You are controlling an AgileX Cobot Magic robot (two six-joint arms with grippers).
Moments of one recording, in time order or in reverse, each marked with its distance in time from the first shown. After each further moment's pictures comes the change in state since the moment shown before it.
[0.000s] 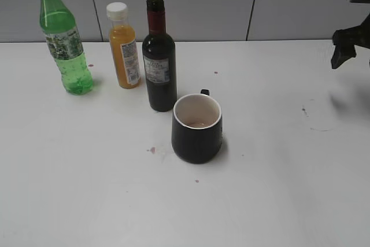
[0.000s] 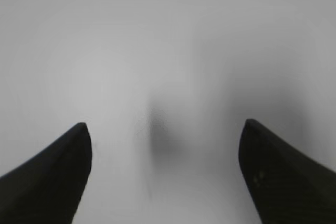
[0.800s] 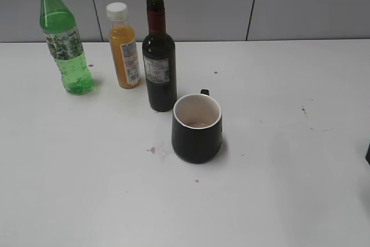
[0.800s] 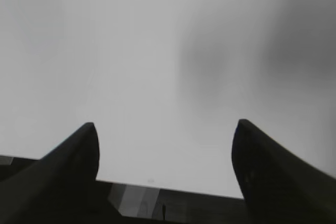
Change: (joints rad) left arm 0.000 0.000 0.000 0.000 0.000 0.000; right arm 0.000 -0.394 0.490 0.125 0.415 -0.136
